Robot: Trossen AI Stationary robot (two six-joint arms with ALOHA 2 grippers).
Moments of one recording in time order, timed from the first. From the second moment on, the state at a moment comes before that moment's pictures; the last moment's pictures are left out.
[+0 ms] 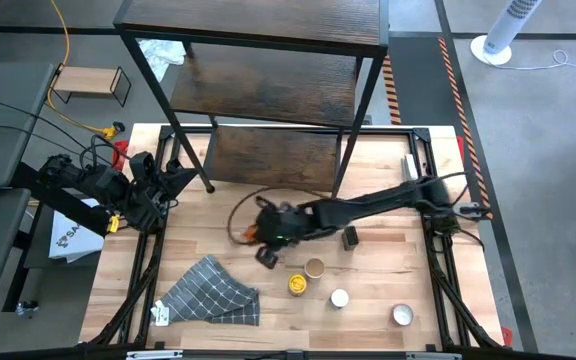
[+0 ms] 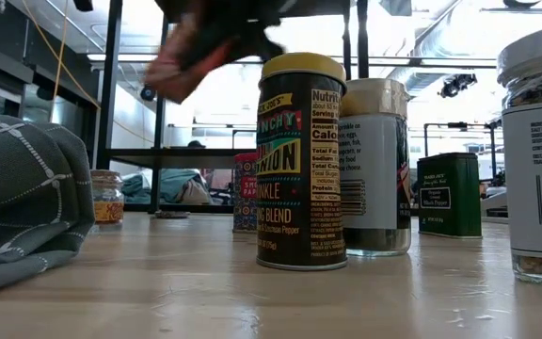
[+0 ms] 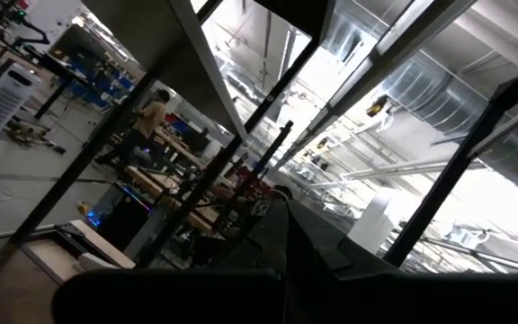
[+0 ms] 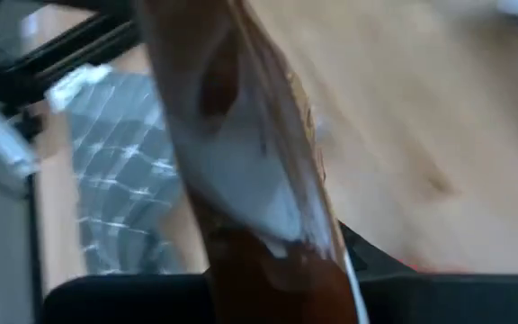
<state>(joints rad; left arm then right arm) -0.41 0.44 0.47 0.45 -0.64 -0.41 0.19 2.08 1.82 -0.59 0.14 0.58</state>
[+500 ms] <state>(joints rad) -0.41 0.44 0.47 0.47 -0.64 -0.41 0.16 2.42 2.19 -0.93 0.04 0.56</state>
